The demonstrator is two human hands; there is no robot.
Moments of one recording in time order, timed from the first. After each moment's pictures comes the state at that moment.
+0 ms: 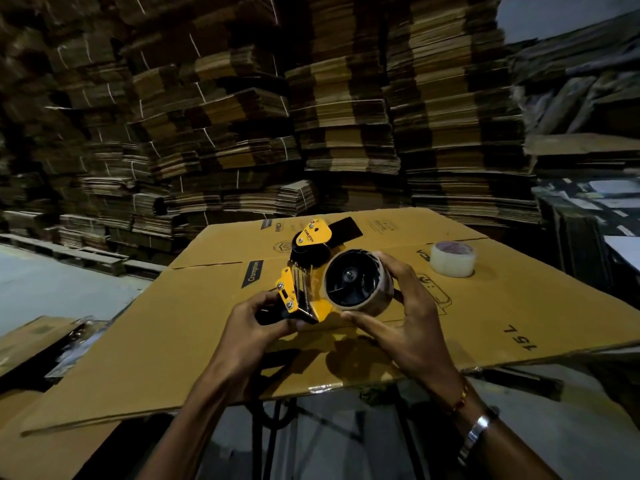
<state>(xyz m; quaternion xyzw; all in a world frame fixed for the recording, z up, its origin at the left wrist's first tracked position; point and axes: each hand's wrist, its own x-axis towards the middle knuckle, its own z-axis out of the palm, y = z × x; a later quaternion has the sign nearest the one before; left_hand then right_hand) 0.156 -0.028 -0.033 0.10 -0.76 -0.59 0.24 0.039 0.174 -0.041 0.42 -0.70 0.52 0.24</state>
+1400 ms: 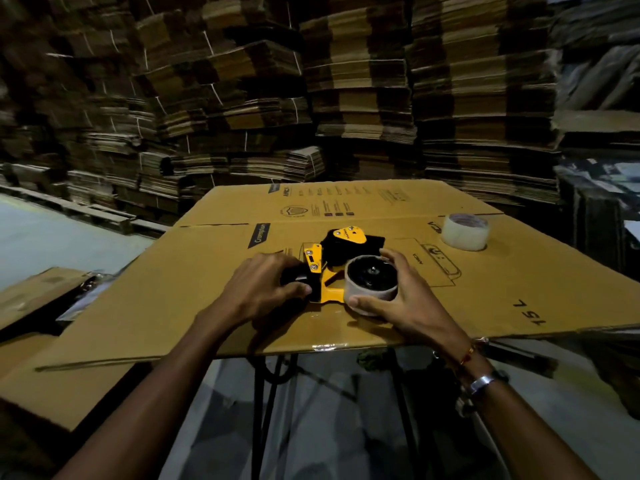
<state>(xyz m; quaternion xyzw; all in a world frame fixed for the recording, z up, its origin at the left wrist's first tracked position) 0.130 -0.062 -0.033 0.04 -0.97 -0.16 0.19 0.016 0.175 -0.059 0.34 -0.84 0.42 -0.03</state>
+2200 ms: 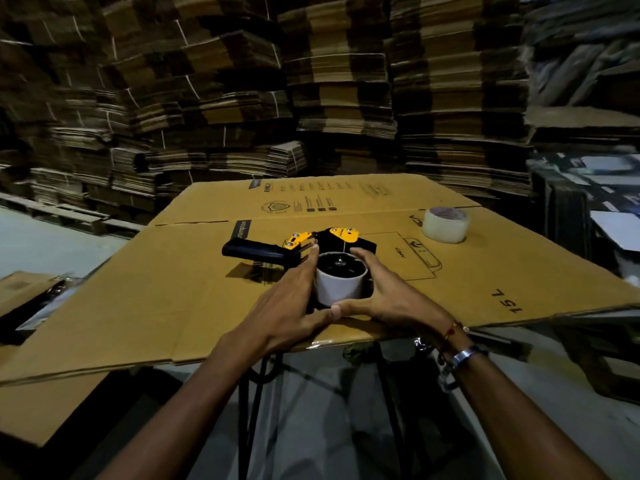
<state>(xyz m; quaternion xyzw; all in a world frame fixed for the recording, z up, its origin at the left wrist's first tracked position) 0.113 -0.007 -0.066 -0.01 -0.97 -0.20 0.13 0.010 0.171 -0.052 0.37 -0.83 0.40 -0.12</state>
